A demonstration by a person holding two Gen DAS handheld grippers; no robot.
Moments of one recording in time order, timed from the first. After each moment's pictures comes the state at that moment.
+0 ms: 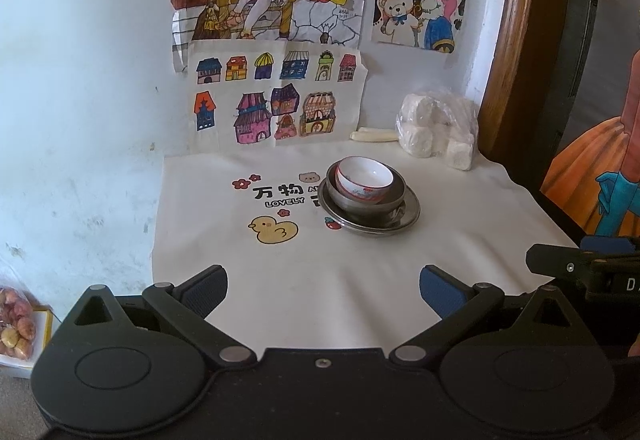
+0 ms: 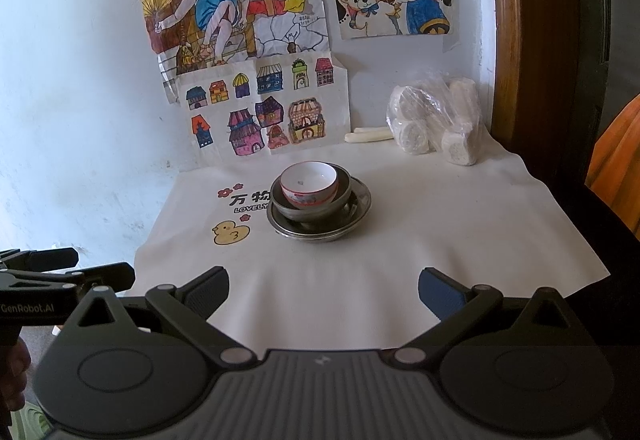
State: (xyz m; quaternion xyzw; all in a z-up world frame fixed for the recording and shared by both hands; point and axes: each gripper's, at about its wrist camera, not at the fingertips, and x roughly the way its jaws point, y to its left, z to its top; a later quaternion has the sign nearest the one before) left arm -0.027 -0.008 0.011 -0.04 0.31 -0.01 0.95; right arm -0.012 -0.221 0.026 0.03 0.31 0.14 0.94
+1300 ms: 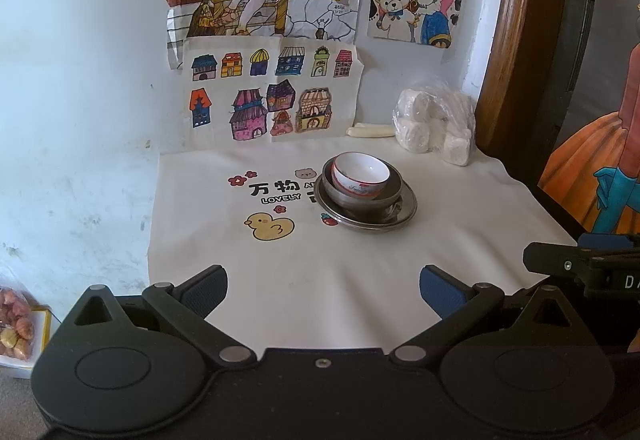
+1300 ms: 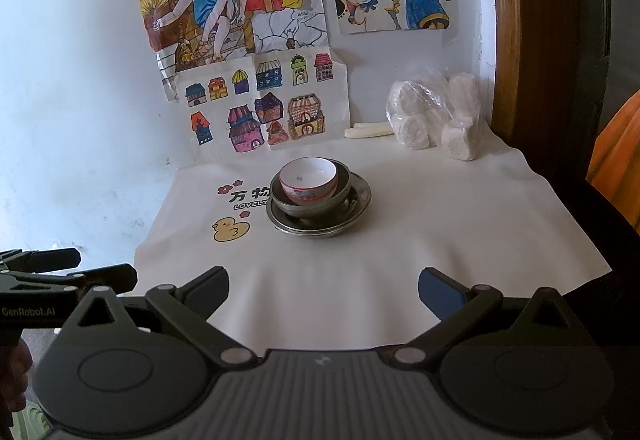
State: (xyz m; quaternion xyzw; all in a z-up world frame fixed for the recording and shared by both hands) left arm -0.024 -0.011 0.009 -0.03 0.32 -0.02 0.95; right arm -0.012 -0.226 0.023 0.03 0.32 0.14 0.94
